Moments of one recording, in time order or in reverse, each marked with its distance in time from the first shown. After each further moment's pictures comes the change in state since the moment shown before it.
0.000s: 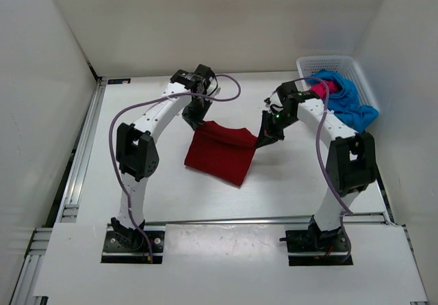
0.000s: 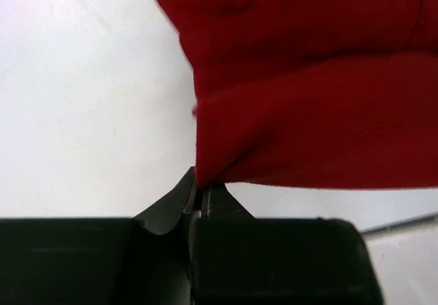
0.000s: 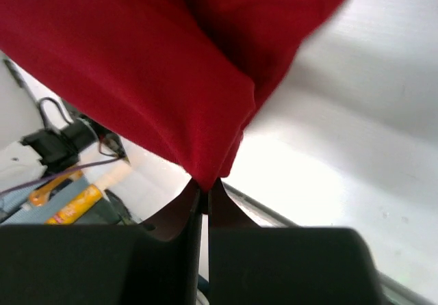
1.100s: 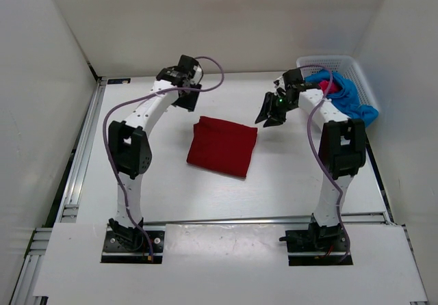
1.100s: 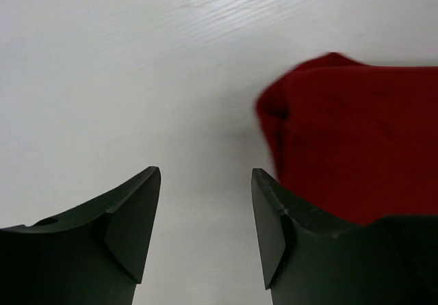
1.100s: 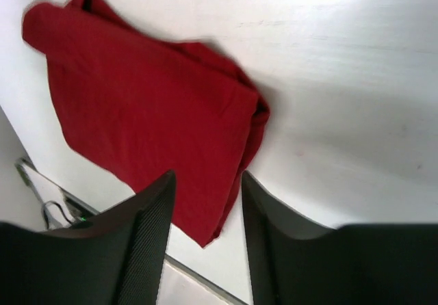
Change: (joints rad) left arm 0.129 0.019 -0.026 0.315 -0.182 0.008; right arm -0.104 0.246 0.221 0.216 0.089 0.061
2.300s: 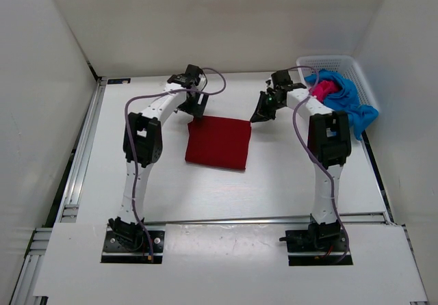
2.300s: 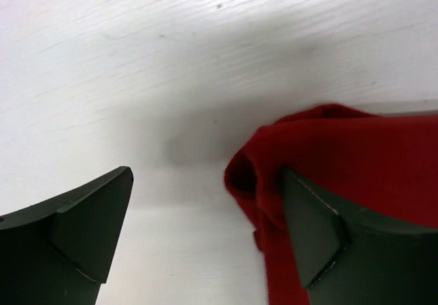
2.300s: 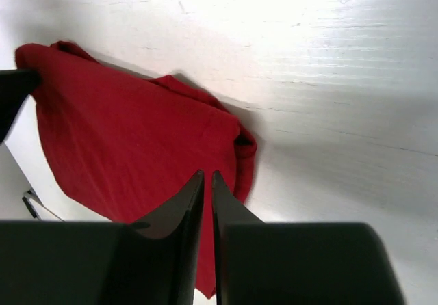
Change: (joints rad) left arm -0.002 0.264 0.117 0.047 0.033 0.002; right arm 0.051 0.169 0.098 0.124 0.040 0.100
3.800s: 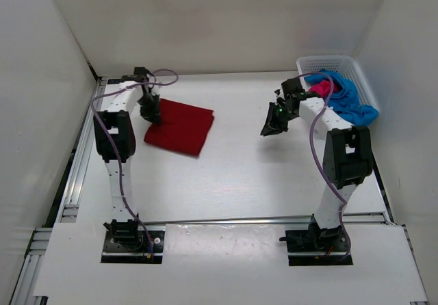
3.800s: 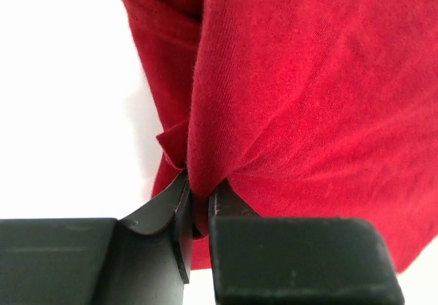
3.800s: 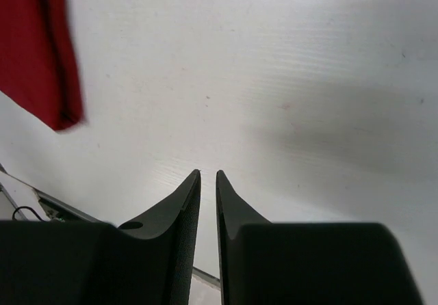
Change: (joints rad) left arm 0.348 -0.067 -0.154 -0.093 0.383 -0.009; right arm -0.015 -0.305 -0.291 -0.096 0.051 -0.087
